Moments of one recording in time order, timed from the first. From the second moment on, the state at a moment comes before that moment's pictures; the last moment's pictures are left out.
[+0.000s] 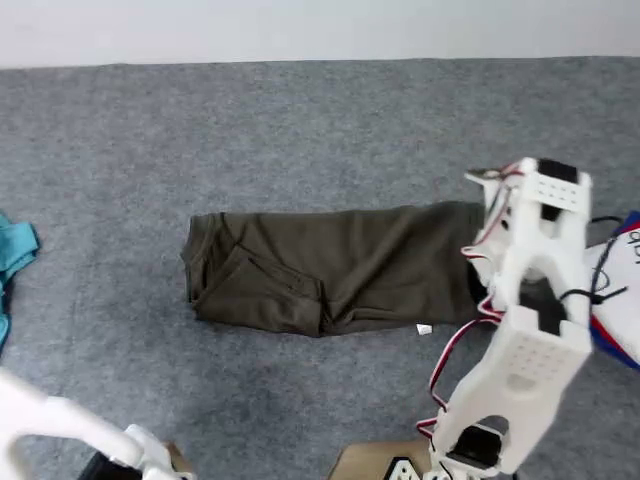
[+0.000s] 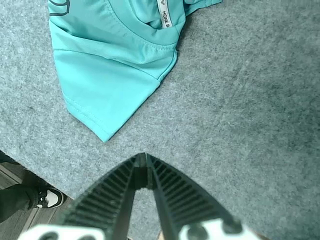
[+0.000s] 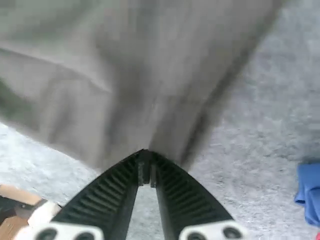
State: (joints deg) left arm -64.3 -27.3 8.6 98.9 -25.8; right arm 17.3 30.8 -12.5 97.1 33.2
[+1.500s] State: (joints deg) left arm -64.3 -27.3 8.6 99.0 -25.8; right arm 24.4 22.2 -1.7 92.0 42.6
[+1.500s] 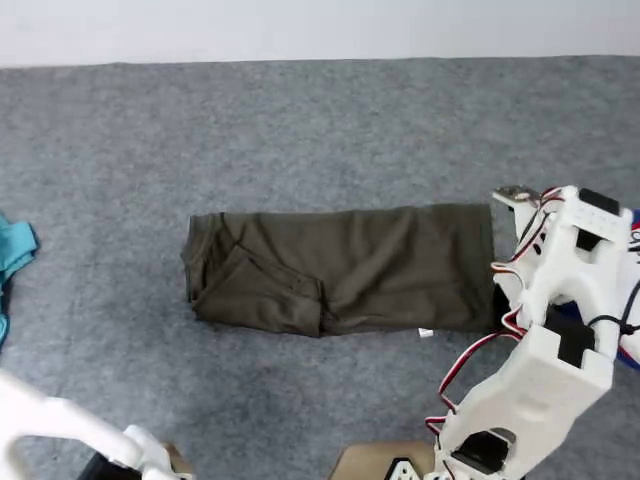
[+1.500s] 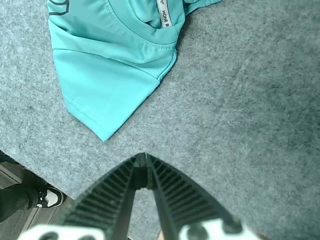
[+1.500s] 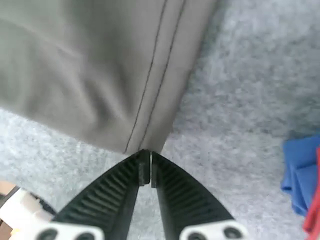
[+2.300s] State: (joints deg) left arm -64.3 -27.3 8.6 99.0 -25.8; right arm 9.4 28.5 -20.7 94.9 18.9
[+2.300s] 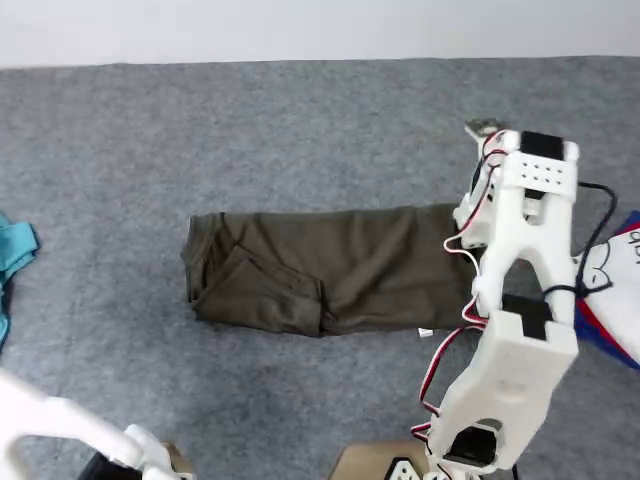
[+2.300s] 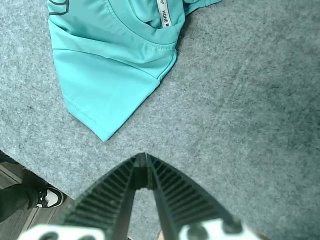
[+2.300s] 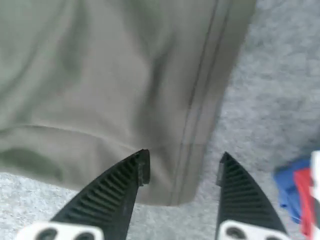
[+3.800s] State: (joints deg) left arm -64.3 -27.3 8.6 99.0 -25.8; right arm 9.8 31.3 -23.0 97.5 23.9
